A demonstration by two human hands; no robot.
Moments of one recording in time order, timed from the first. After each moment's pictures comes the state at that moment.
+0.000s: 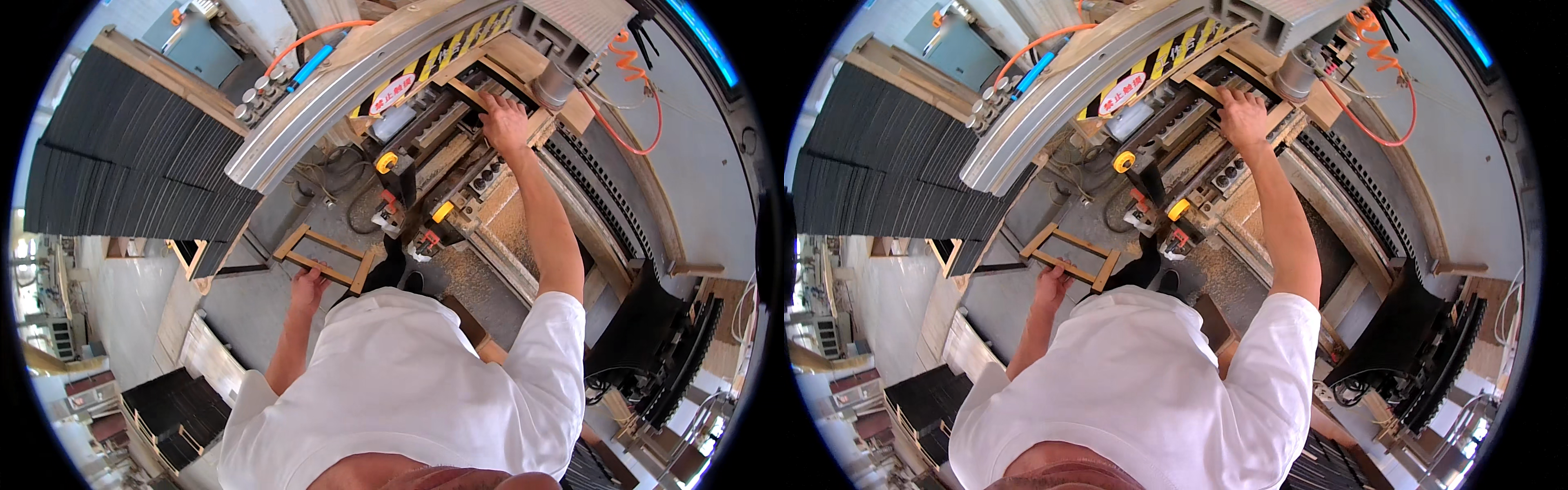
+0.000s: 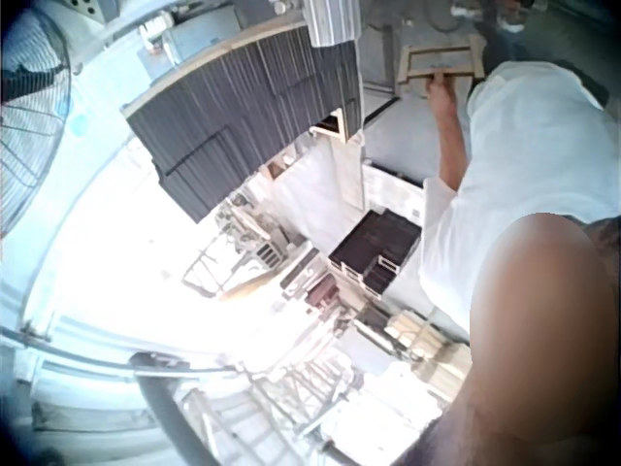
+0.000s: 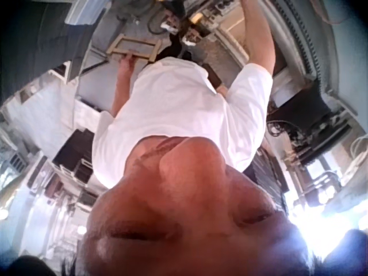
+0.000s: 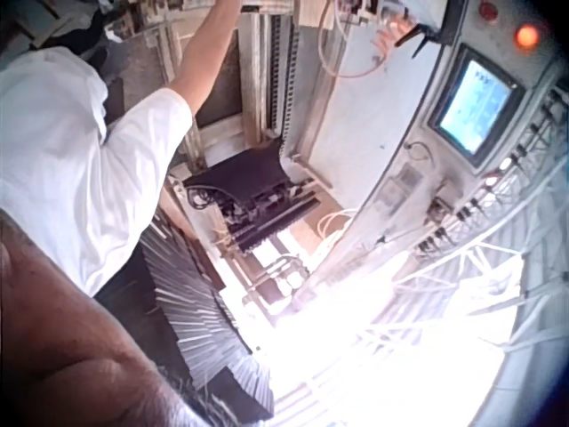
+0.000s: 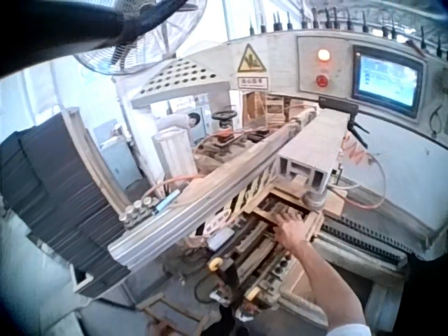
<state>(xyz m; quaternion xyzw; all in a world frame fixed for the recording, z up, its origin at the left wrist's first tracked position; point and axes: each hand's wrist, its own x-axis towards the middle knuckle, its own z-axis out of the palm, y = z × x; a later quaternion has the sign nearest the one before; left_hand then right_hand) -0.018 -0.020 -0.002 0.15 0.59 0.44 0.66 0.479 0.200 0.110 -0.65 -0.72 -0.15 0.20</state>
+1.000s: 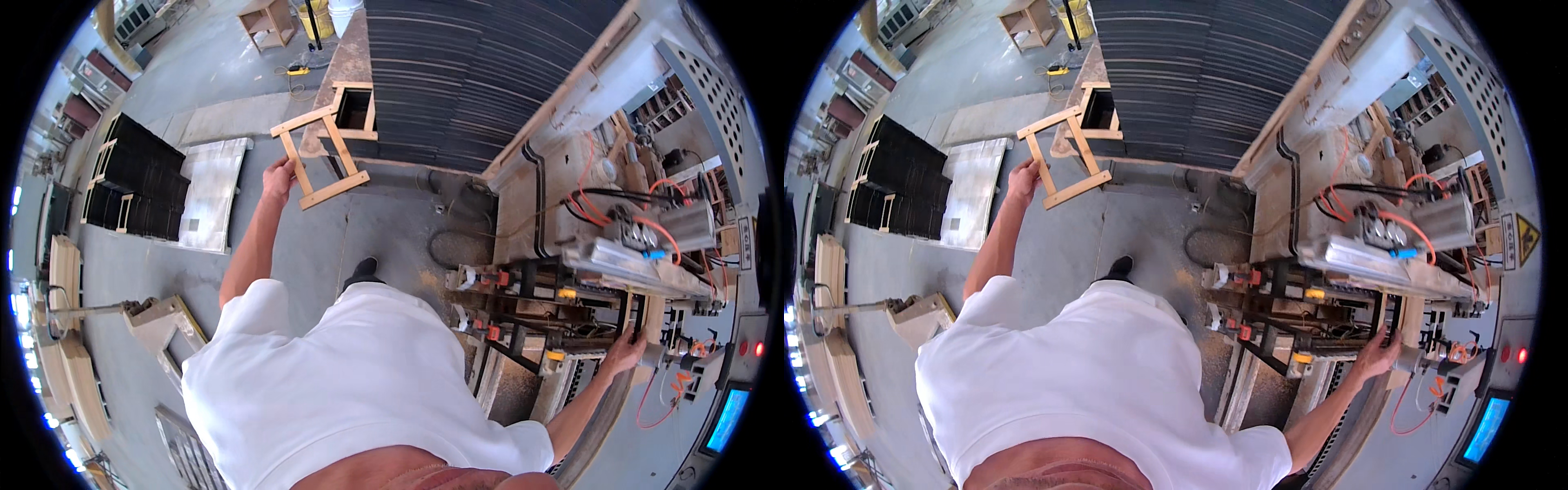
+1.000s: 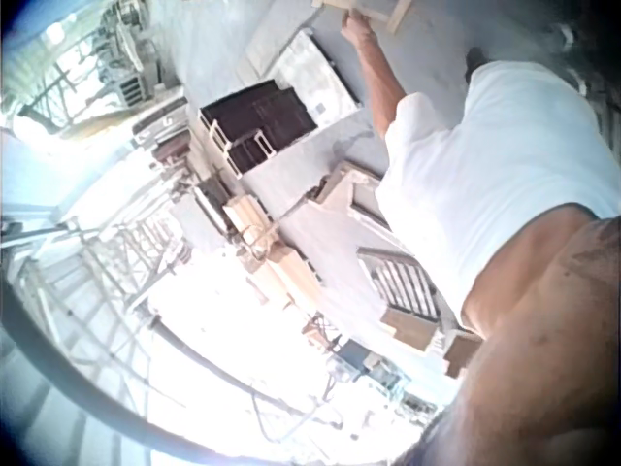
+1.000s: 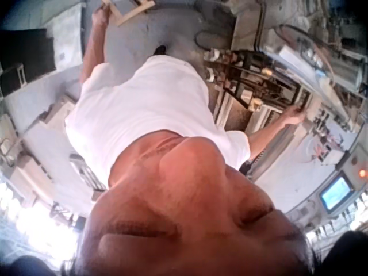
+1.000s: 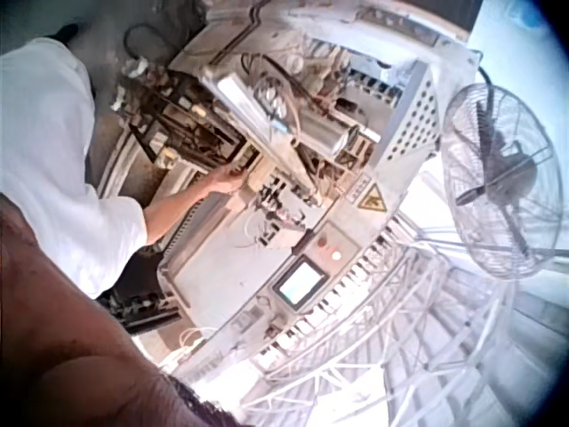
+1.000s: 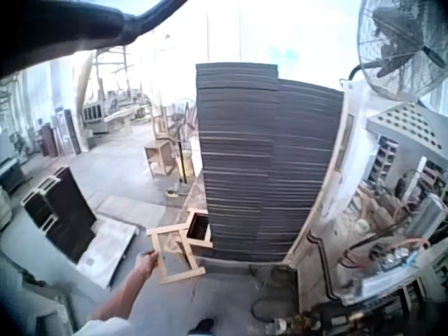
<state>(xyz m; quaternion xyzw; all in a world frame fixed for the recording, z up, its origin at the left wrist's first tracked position) -0.406 -0.087 0.042 0.07 0.68 0.67 0.30 0.411 0.176 0.153 -0.65 -0.65 -0.19 0.34</state>
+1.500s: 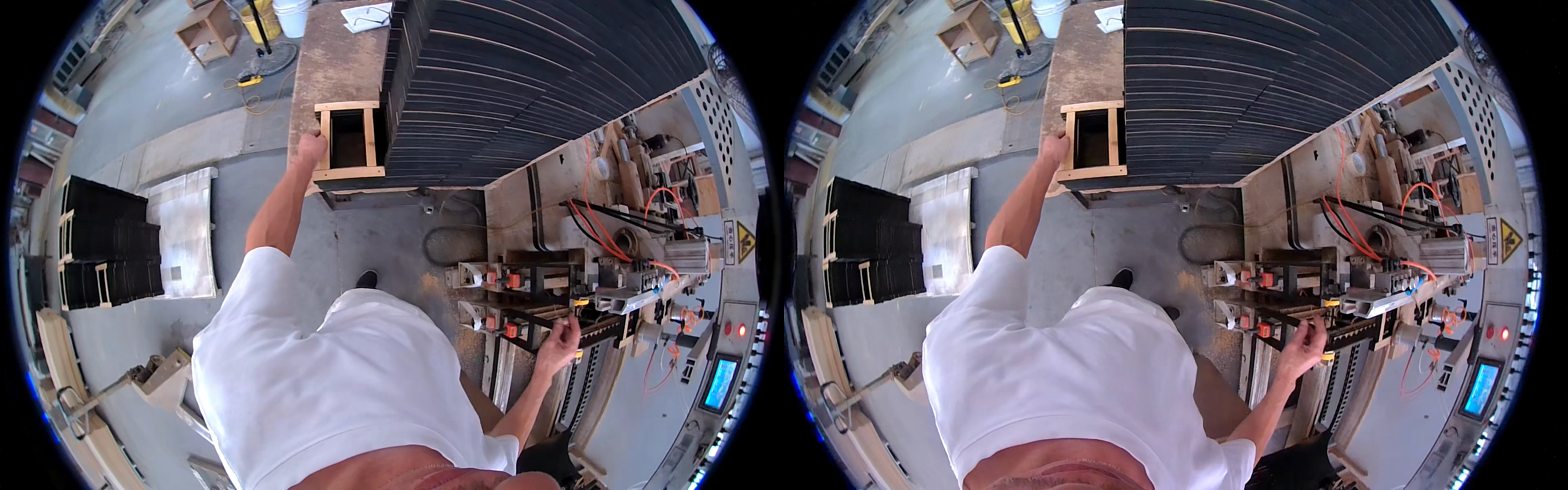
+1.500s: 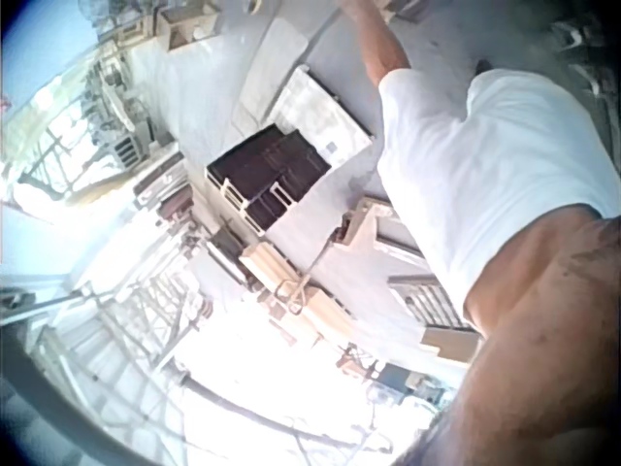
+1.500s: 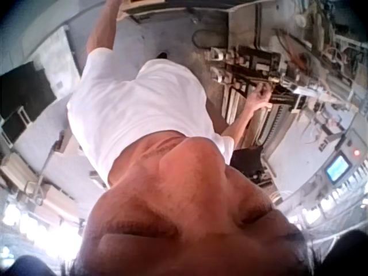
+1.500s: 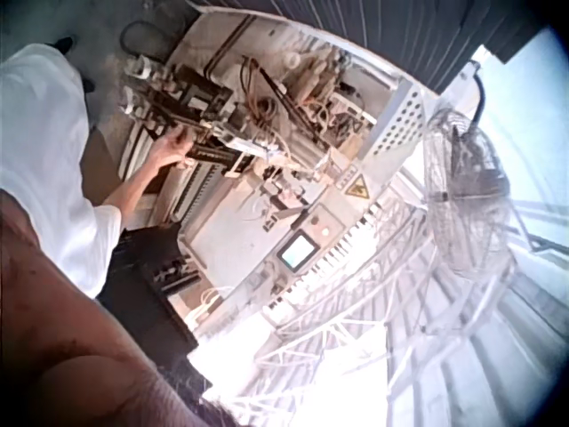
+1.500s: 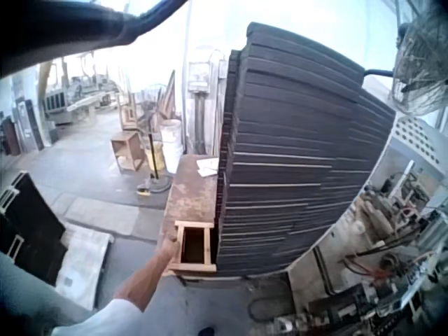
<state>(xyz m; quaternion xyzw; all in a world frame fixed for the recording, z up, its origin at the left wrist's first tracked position) -0.590 0.129 -0.064 0.28 0.86 0.38 0.19 0.106 0.034 0.145 -0.68 -0.61 0.13 0.39</state>
